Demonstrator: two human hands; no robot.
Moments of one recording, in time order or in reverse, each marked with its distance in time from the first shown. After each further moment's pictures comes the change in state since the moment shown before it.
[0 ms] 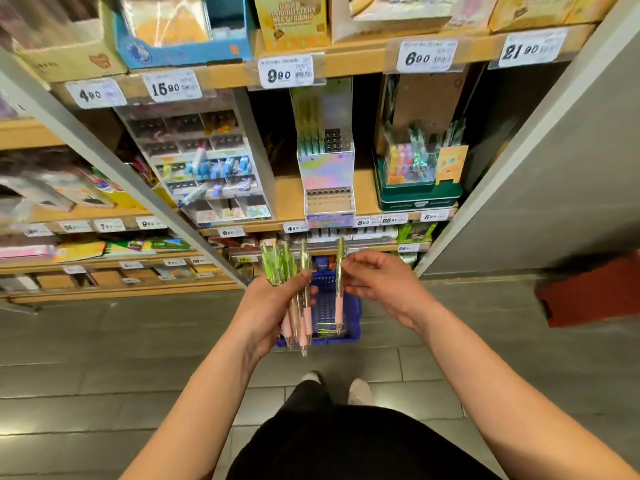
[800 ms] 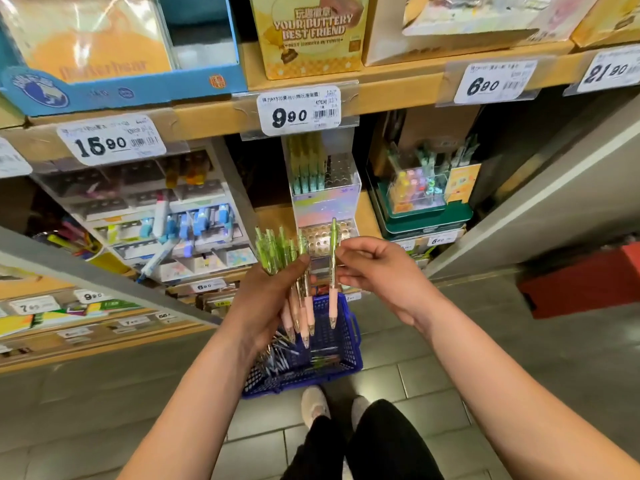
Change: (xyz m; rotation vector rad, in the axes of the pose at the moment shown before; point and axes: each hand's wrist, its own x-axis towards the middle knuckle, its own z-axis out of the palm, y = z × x) left_hand 0.175 0.080 -0.030 0.042 -0.191 0.013; right_hand 0.142 -0.058 0.032 0.084 0.181 -0.071
